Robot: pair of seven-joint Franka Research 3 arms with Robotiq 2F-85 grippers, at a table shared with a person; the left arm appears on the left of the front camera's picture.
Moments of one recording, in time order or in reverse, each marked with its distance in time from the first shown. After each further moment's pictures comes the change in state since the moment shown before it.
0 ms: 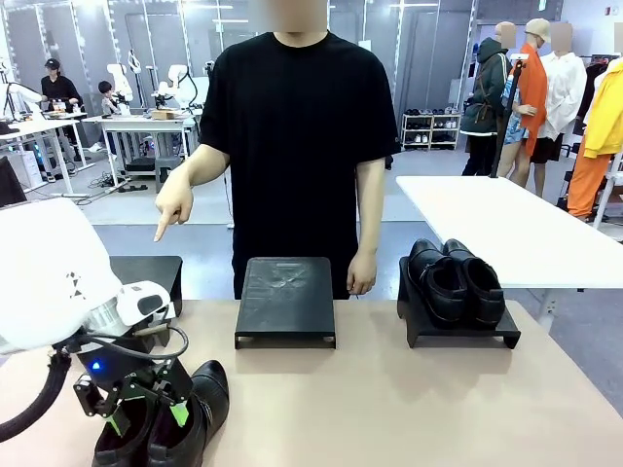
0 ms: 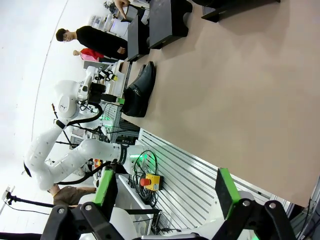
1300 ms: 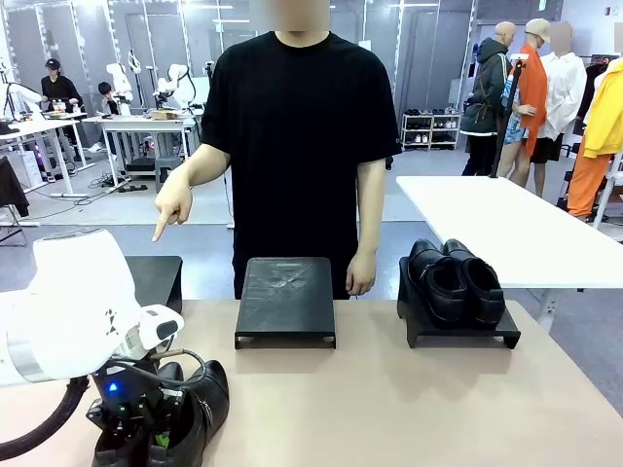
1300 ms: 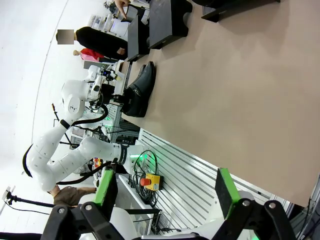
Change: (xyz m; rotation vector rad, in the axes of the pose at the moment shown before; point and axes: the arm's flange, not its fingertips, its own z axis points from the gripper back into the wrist) left arm 0.005 0.001 -0.039 0.128 -0.004 0.096; right arm 0.000 0.000 0.000 0.000 0.000 0.000
